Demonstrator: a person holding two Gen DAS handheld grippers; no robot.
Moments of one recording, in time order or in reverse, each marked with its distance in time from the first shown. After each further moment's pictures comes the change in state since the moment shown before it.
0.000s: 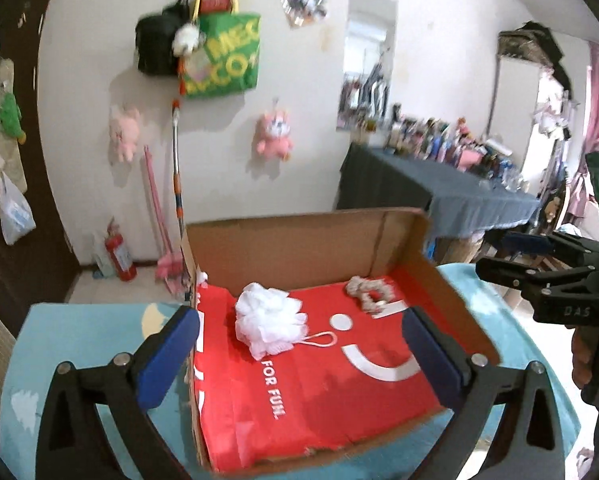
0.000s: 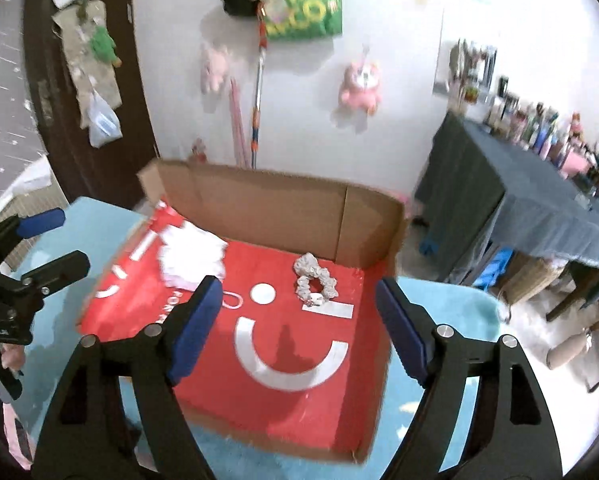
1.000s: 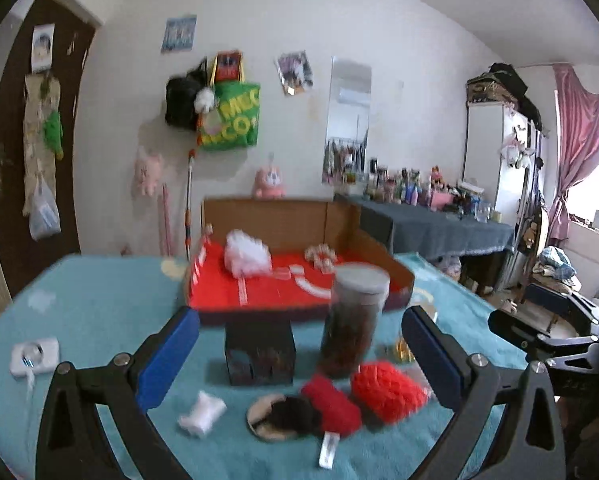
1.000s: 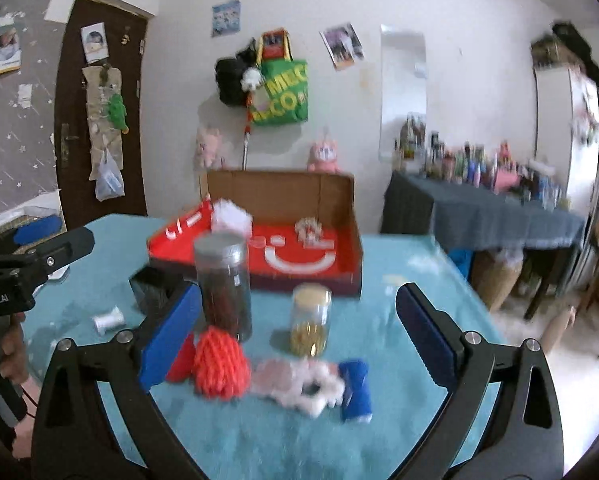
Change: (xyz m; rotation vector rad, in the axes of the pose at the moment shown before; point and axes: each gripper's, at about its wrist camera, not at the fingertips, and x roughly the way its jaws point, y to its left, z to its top) left arm -0.142 -0.065 -0.197 -0.033 -0.235 0.005; right arm -0.169 0.068 -0.257 0.081 -0.352 -0.132
